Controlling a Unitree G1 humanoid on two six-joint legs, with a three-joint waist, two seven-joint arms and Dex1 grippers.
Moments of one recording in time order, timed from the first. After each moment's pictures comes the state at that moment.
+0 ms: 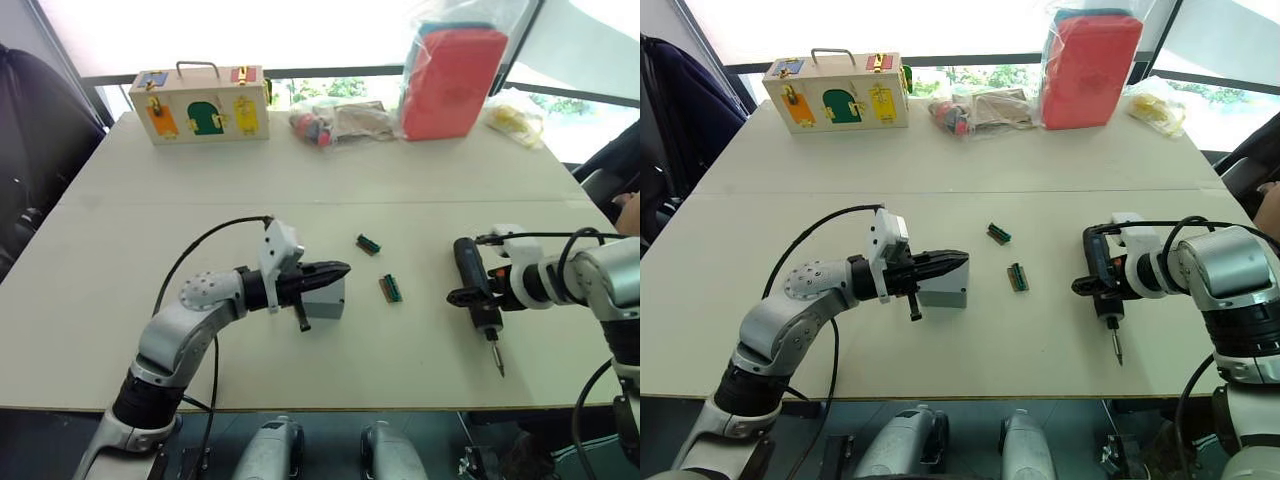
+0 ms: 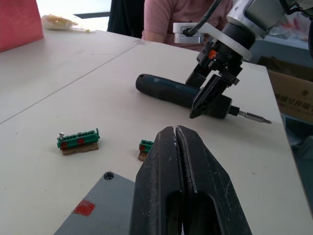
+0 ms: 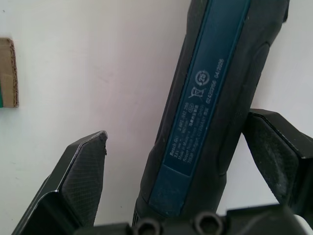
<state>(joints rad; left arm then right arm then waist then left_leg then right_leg) -0.38 0.40 -0.16 -0.35 -0.49 0.55 -0.78 -0.61 -0.95 0.09 -0.06 0.47 1.51 0.63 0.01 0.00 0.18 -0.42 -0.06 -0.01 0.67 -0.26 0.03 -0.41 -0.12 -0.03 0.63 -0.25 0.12</state>
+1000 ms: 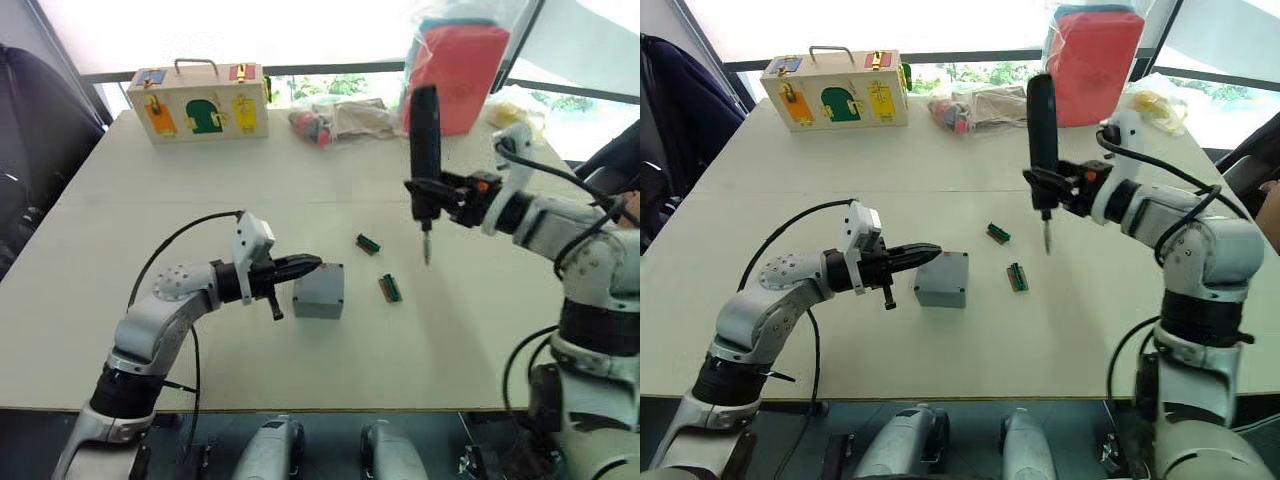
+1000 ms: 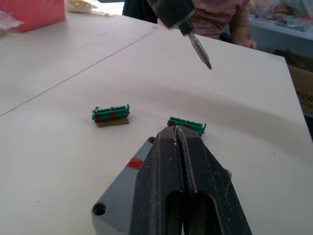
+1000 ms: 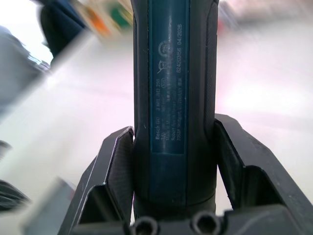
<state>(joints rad) -0.40 0.51 -0.07 -0.23 -0.51 0.54 -0.88 -0.70 -0.45 -0.33 -0.24 0.61 1.03 0.57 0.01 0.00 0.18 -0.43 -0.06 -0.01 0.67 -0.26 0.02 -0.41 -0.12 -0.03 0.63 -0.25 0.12</state>
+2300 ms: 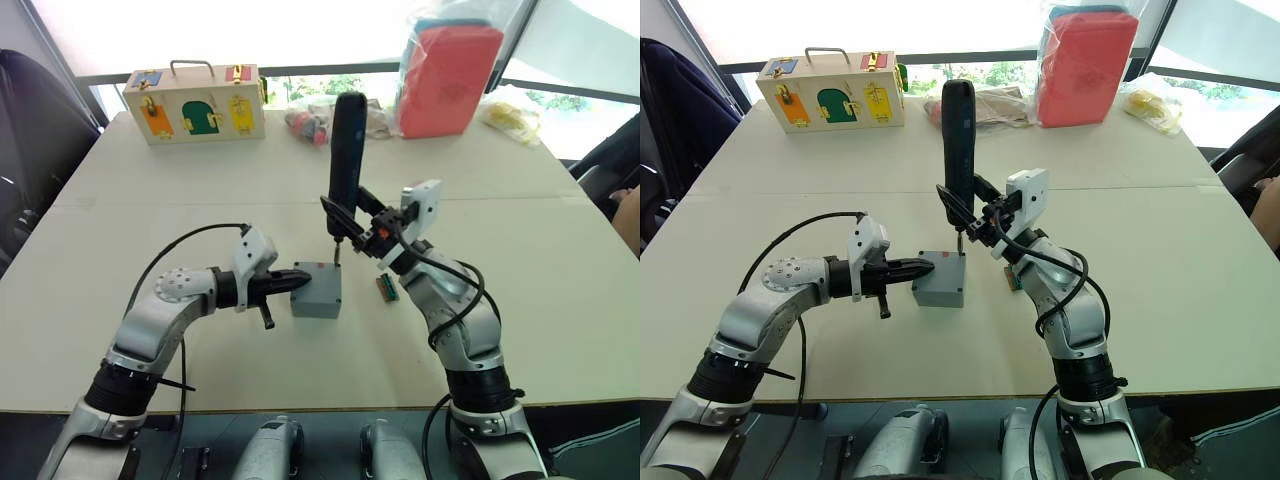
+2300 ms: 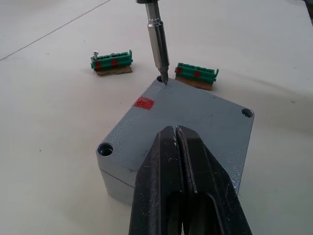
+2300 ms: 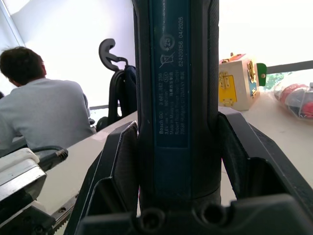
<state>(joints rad) -0.40 0.55 -0.15 -0.19 -0.40 0.53 -0.92 -0.45 -0.14 0.05 -0.21 0.36 0.30 0.49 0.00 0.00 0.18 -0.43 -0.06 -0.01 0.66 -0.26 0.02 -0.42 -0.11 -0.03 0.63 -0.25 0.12</state>
